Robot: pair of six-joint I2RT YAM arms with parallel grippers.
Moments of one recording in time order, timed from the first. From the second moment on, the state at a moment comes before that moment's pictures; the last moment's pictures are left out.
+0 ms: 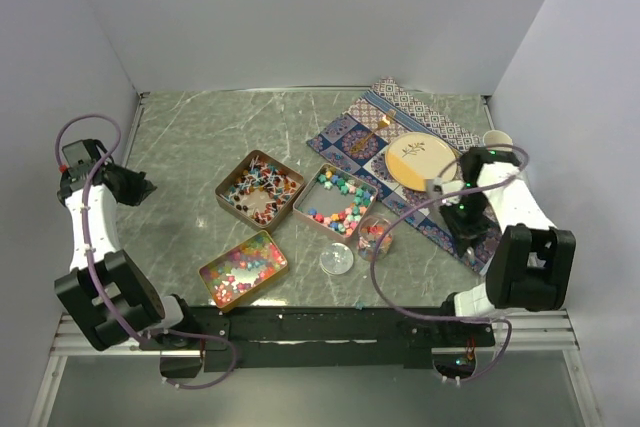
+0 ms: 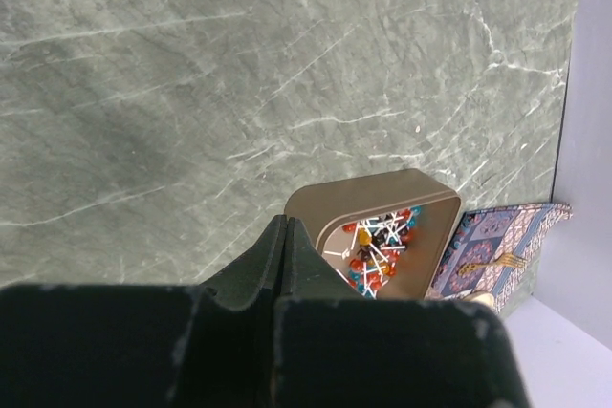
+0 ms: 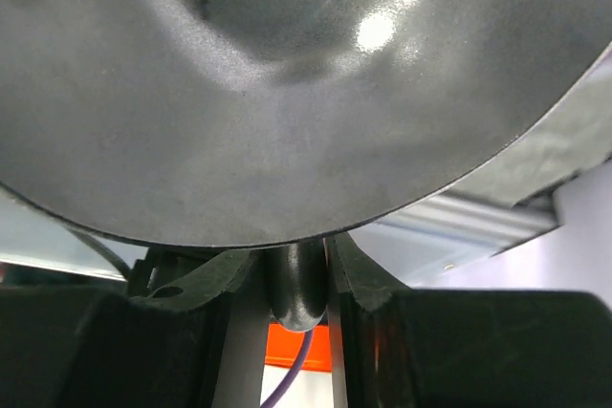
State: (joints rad) left arm 0.51 1.30 1.04 -0.67 0.24 -0.80; right arm -0.09 1.45 1.08 -1.37 -0.02 -0.44
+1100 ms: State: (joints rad) left arm 0.50 1.36 1.06 -0.65 0.24 -0.79; right arm -0.71 1.59 0.83 -1.05 0.25 -0.66
